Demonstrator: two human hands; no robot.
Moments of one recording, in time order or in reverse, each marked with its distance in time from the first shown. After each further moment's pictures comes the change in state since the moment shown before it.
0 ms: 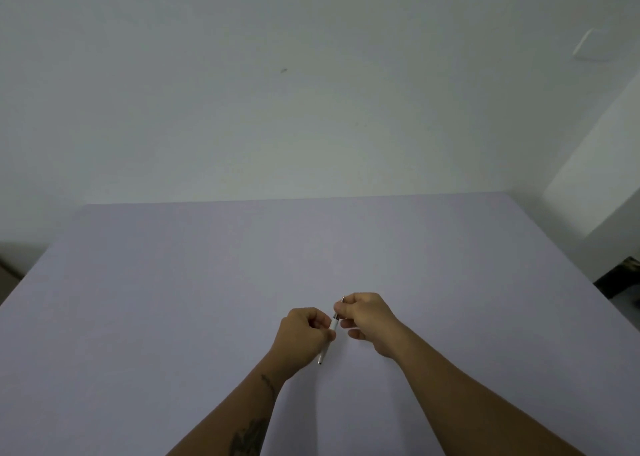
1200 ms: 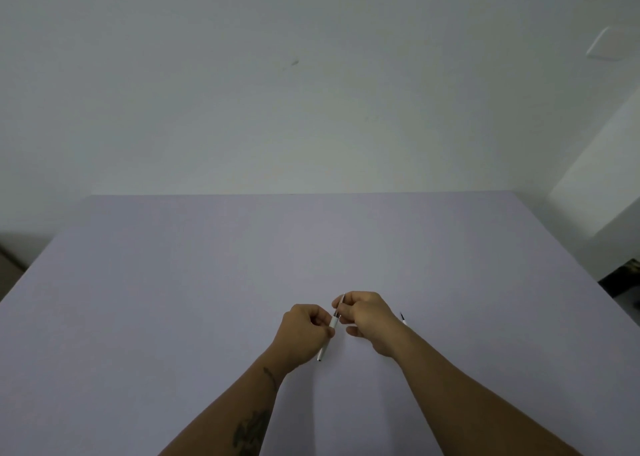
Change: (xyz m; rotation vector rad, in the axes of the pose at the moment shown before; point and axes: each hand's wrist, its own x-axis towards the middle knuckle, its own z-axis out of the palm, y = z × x) left_hand 0.001 -0.012 -0.013 0.053 -0.010 0.007; right_hand 0.000 0.002 0.020 -0.019 -0.027 -0.002
